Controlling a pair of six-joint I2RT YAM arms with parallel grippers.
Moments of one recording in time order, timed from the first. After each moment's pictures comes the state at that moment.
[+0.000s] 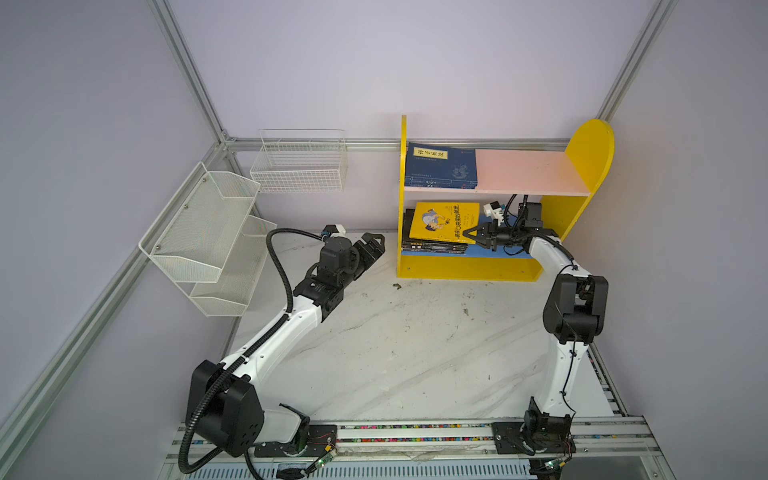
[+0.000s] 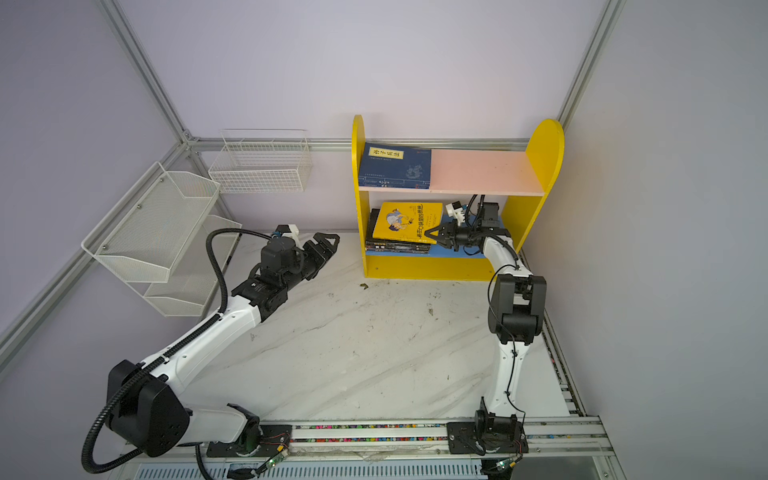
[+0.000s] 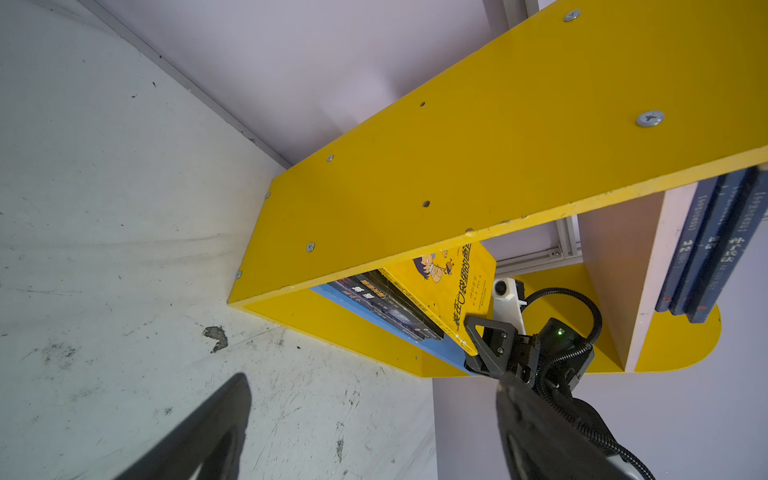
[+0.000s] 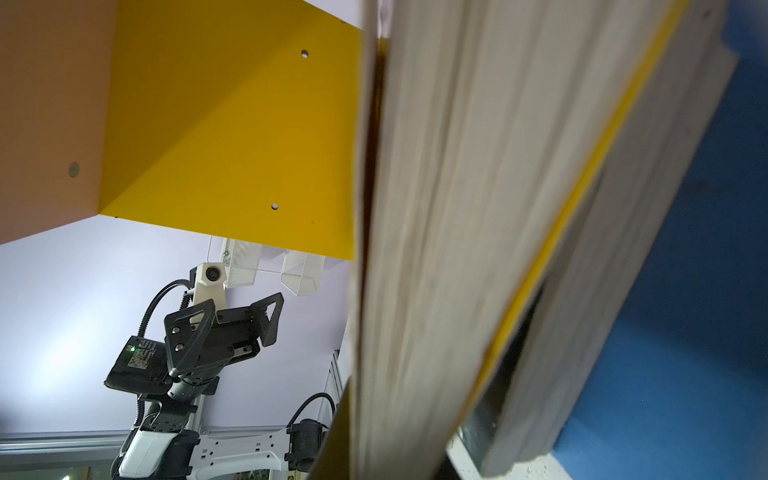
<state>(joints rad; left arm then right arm) -0.42 1.38 1.15 -0.07 0.00 -1.04 -0.04 2.12 1.83 -0.44 -1.25 0.48</state>
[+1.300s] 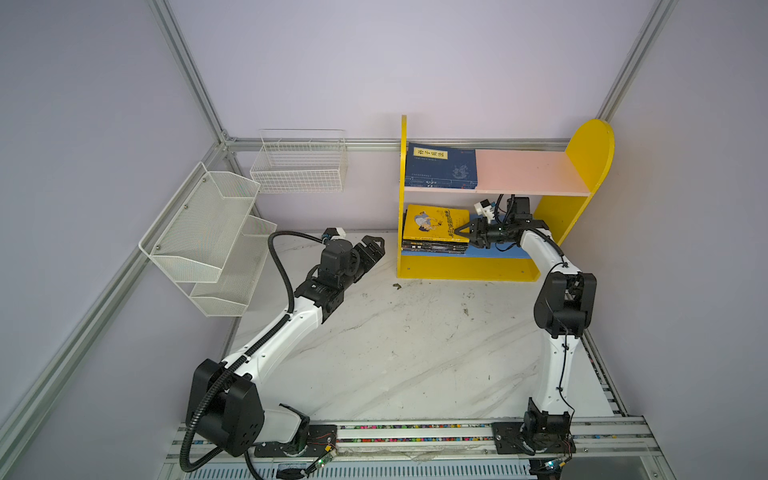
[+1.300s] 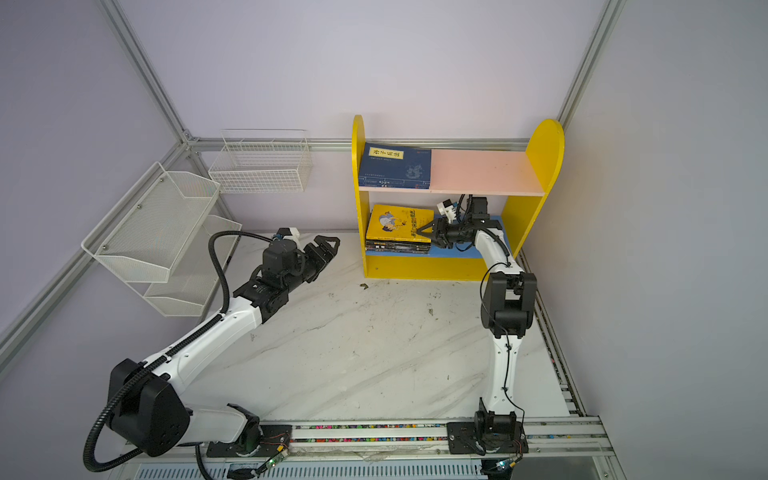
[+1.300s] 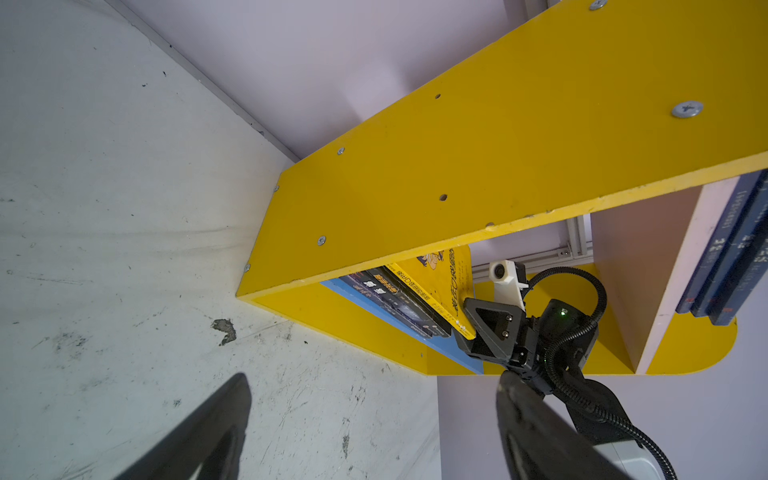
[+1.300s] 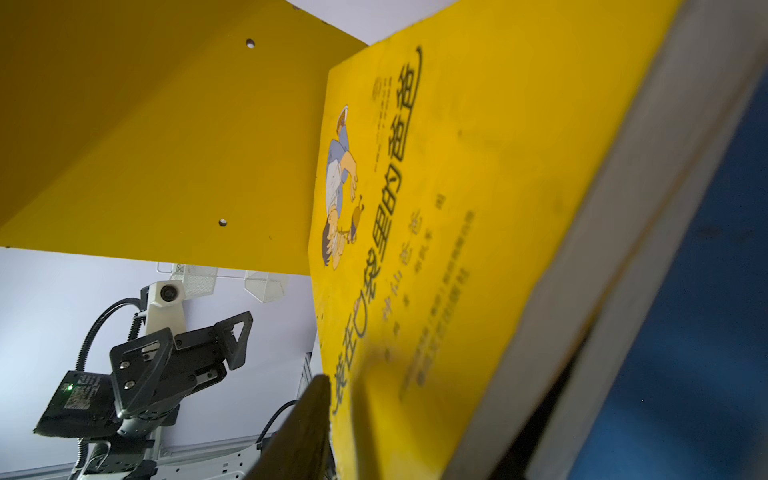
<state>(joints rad) -0.42 1.38 1.12 -0.06 0.00 -1.05 0.01 2.20 2.01 -0.63 -1.09 0.38</state>
